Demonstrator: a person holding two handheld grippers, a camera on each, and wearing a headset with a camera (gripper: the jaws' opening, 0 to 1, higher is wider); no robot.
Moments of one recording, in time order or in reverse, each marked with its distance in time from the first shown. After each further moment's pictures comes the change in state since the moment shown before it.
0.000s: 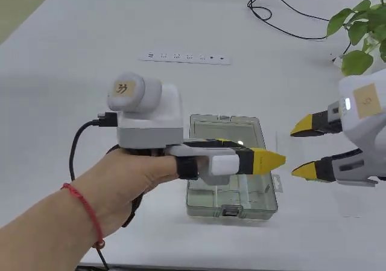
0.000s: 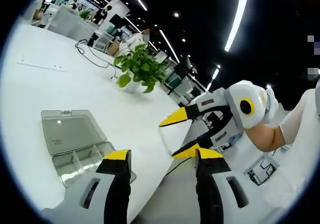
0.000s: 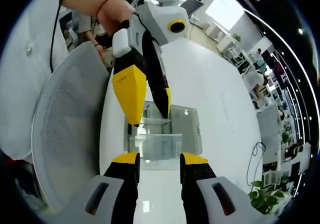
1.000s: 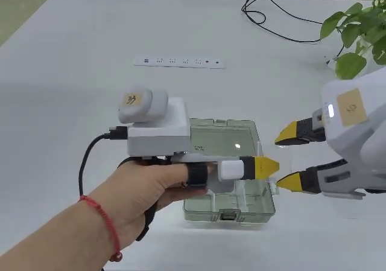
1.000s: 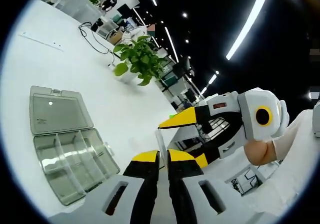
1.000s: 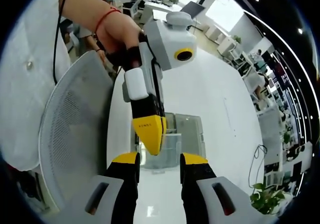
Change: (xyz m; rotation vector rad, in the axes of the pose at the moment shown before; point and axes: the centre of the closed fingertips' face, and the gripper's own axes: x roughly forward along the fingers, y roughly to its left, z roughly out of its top) left arm 0.009 -0.009 -0.014 -0.132 0.032 -0.054; right arm -0.003 0.013 0.023 0.014 -0.021 0.012
